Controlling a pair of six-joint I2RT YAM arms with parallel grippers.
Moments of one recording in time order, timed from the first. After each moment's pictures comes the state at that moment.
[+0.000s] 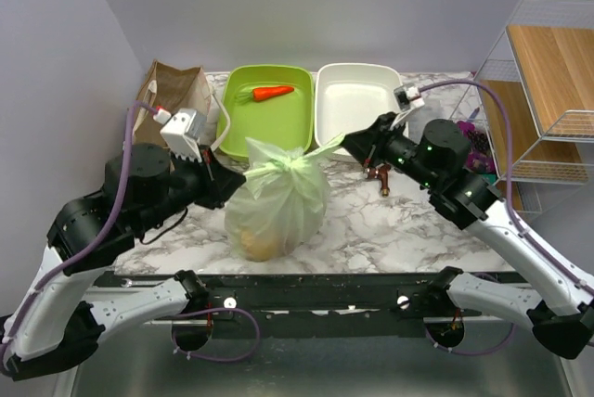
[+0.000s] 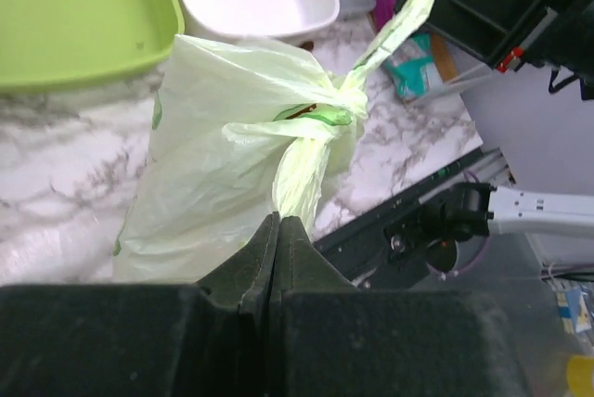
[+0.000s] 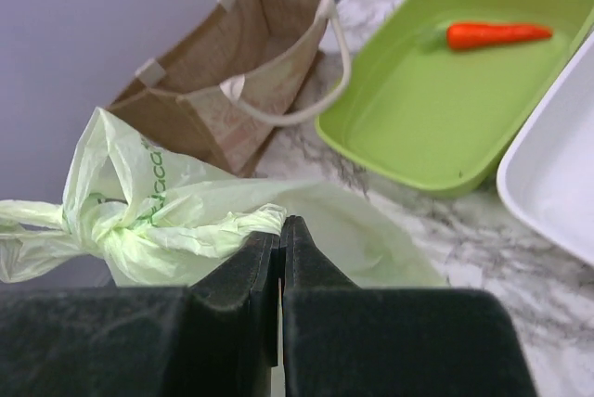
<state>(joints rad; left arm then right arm) -0.87 0.79 1.45 -1.05 -0.13 -0.60 0.69 1.01 1.06 -0.15 -0.12 0.49</state>
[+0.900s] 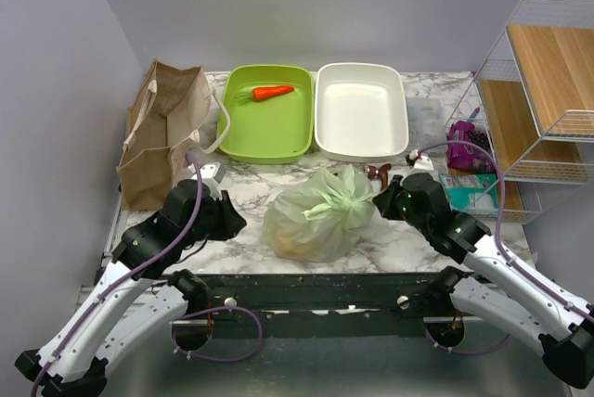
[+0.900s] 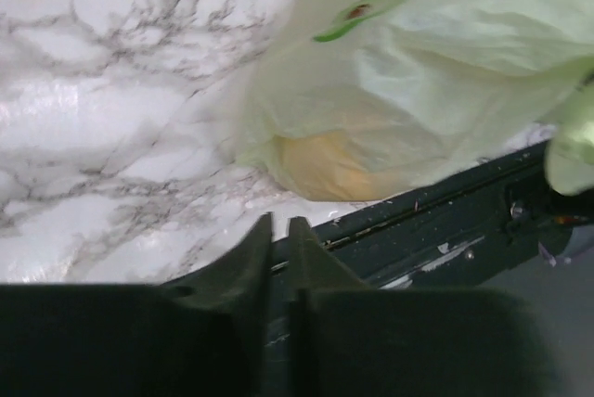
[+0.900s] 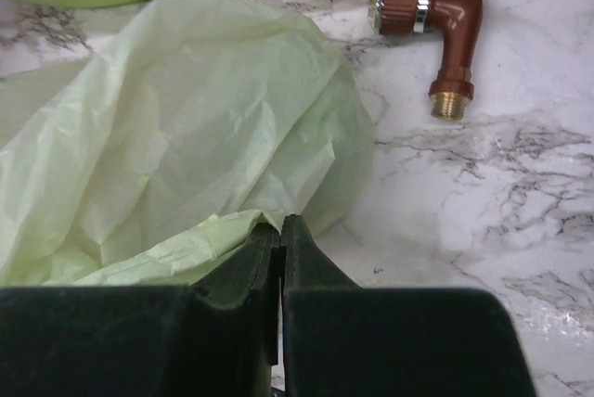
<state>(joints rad) -0.62 0.58 0.78 -0.90 0.01 -0.62 0.66 0.77 0.57 -0.40 0.25 0.62</state>
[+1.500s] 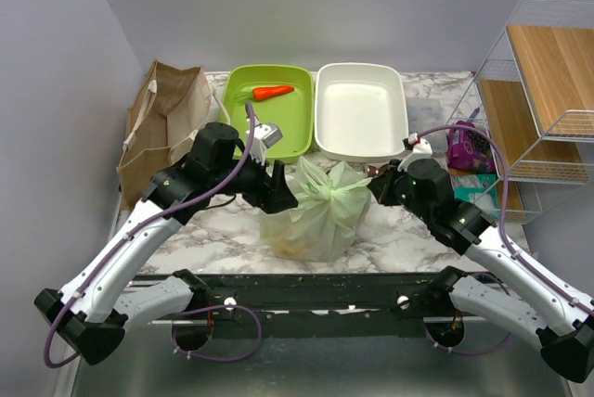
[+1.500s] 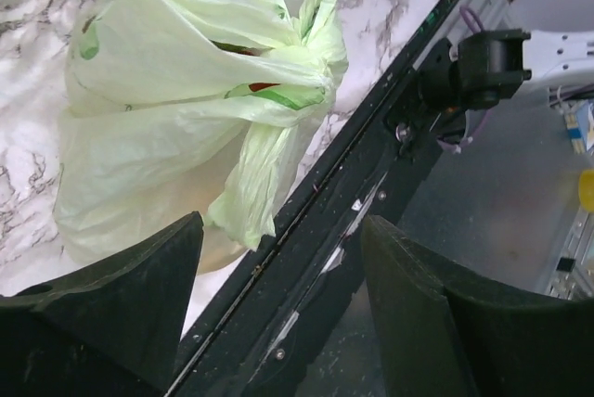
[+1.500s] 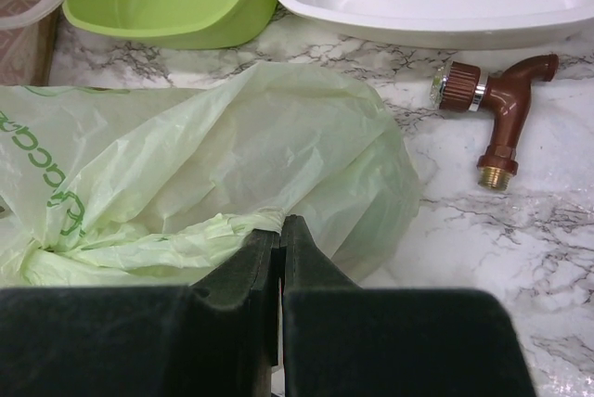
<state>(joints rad) -0.63 0.97 1.15 -0.75 0.50 -0.30 0.66 0.82 0.71 -0.36 0.19 0.54</state>
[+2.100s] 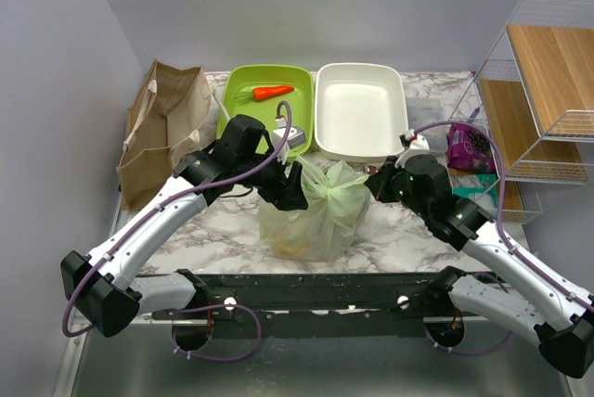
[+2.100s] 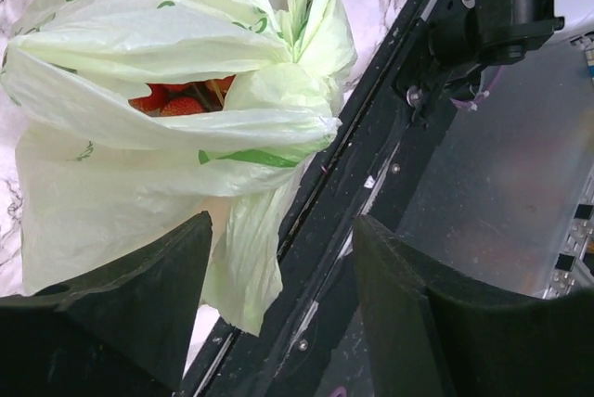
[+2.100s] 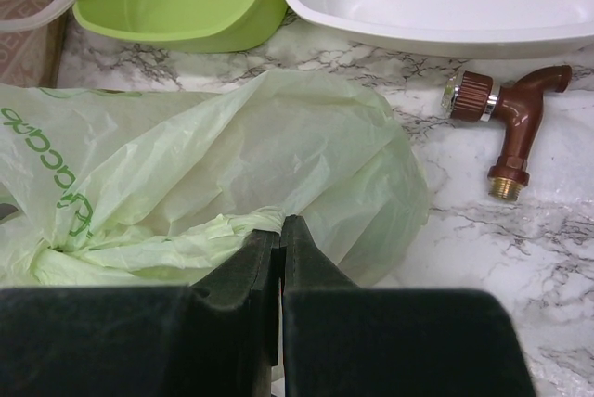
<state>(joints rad) -0.65 1.19 1.19 -0.74 0.60 -0.16 0.66 0.86 0.75 -0.35 0.17 0.54</state>
